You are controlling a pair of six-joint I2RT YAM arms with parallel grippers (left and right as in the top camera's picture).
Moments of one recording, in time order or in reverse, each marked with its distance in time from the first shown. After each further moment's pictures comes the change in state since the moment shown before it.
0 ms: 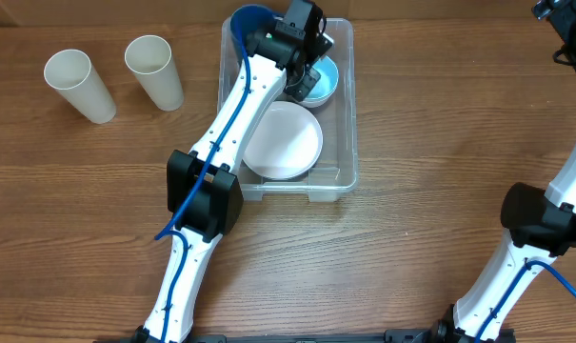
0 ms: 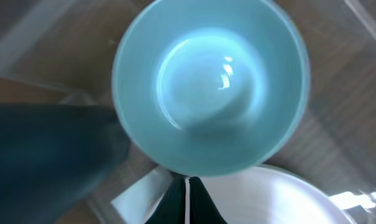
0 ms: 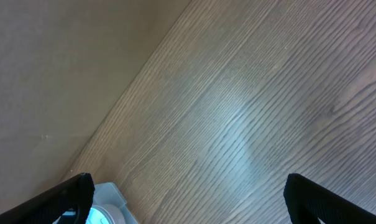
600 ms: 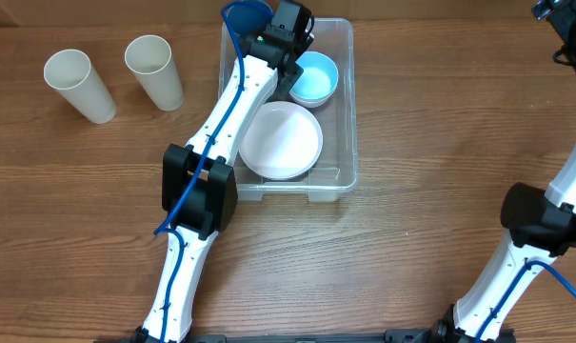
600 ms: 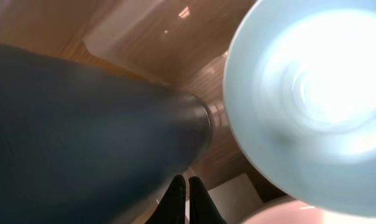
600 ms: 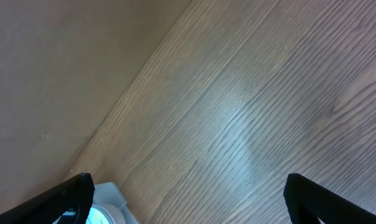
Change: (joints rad) left arm 0.039 0.000 -0.093 0.140 -0.192 0.030; right arm 0.000 0.000 0.000 0.000 0.000 0.000
